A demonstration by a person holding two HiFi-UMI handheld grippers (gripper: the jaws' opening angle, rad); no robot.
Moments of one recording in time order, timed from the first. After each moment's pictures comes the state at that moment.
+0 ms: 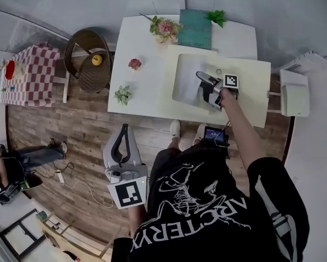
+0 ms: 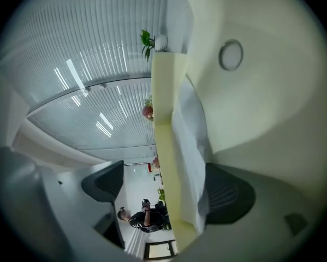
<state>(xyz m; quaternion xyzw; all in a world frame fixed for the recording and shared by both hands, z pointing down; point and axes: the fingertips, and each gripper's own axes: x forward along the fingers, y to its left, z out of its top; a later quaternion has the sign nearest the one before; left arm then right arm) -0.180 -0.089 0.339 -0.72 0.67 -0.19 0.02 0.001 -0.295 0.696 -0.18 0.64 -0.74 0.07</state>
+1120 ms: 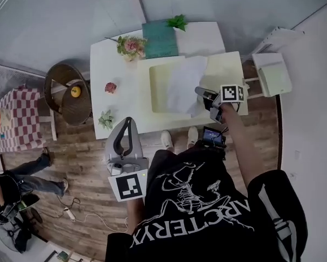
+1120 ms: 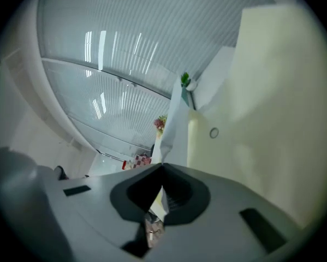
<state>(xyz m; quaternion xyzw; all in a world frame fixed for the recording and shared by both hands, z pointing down) -0.124 -0.151 0.349 -0.82 0.56 -0.14 0.04 0.097 -0.250 0.624 -0.30 0.74 -0.60 0.01</state>
